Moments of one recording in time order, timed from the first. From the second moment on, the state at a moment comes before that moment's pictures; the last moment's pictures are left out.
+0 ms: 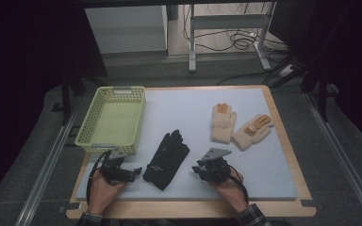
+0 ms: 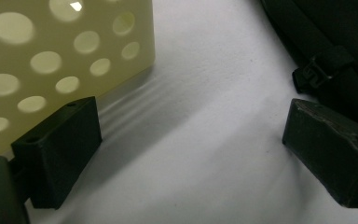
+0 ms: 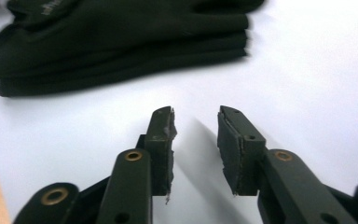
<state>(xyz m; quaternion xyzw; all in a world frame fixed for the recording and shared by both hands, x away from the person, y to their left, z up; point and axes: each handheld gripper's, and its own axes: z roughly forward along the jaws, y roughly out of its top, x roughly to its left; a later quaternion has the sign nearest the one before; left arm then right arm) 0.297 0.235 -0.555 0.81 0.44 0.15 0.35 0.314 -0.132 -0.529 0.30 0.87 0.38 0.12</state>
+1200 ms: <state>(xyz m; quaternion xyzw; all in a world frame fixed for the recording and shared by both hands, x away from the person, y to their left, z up) 0.298 0.237 -0.555 0.81 0.44 0.15 0.35 0.331 -0.244 -0.532 0.40 0.83 0.35 0.20</state>
